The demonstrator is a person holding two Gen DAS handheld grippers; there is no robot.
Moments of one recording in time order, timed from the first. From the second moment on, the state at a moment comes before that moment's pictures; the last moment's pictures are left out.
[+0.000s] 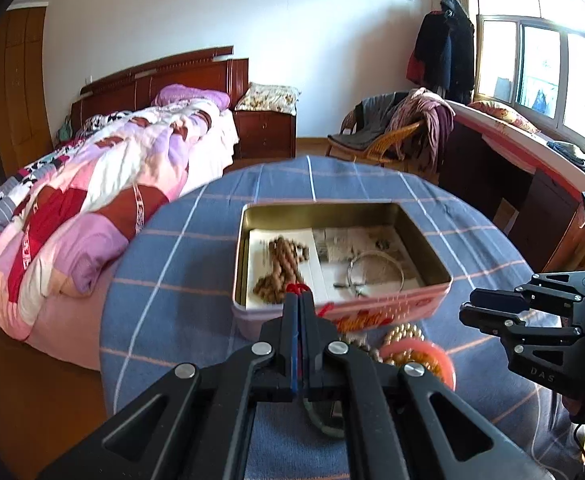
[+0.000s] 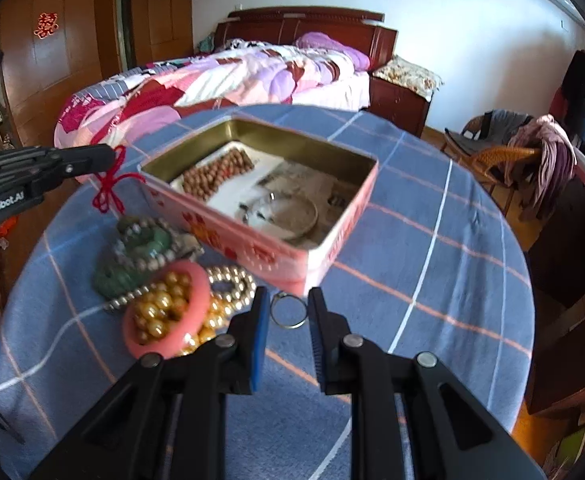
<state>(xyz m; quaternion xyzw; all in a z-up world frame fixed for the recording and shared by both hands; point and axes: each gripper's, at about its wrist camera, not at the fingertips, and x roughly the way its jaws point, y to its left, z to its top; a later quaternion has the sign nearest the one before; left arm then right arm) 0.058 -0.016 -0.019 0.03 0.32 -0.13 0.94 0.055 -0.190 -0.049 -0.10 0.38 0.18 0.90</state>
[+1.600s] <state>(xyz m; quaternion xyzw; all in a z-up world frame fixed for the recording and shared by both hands) 0.140 -0.049 -0.014 0.07 0.31 -0.12 0.94 0.131 -0.169 -0.027 -0.10 0.35 0.19 0.91</state>
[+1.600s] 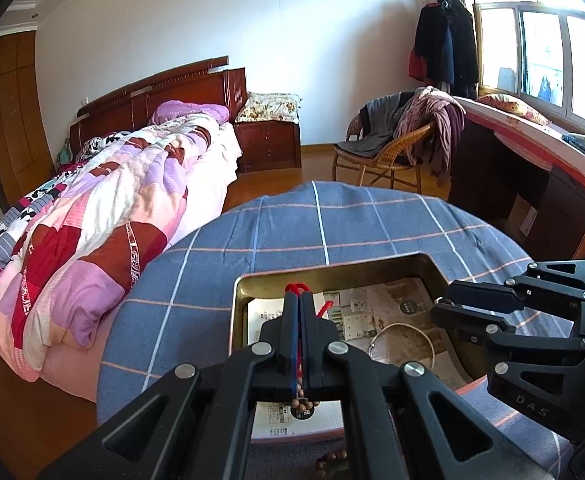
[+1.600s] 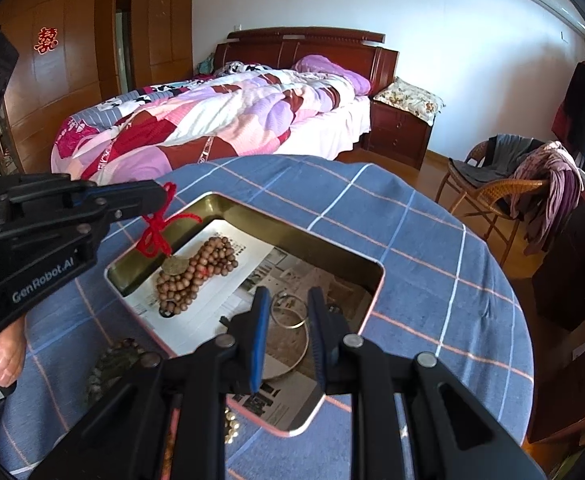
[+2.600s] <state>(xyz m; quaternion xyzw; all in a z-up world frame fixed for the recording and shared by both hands) 0.128 -0.025 -0.038 0.09 0.33 -0.06 0.94 0.105 -0.193 -0.039 -0.07 0.35 0.17 0.92</state>
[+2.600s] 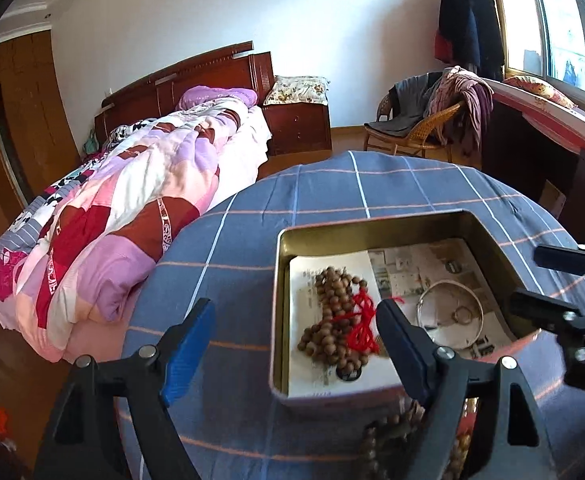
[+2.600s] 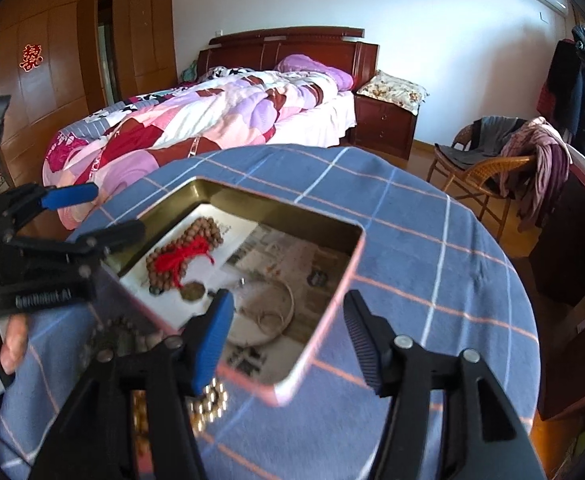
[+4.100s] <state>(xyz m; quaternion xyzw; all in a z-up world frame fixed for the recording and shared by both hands) 0.056 -0.010 -0.041 0.02 0.36 -0.12 0.93 0.044 -0.188 -0.066 -0.05 0.36 0.15 0.92</state>
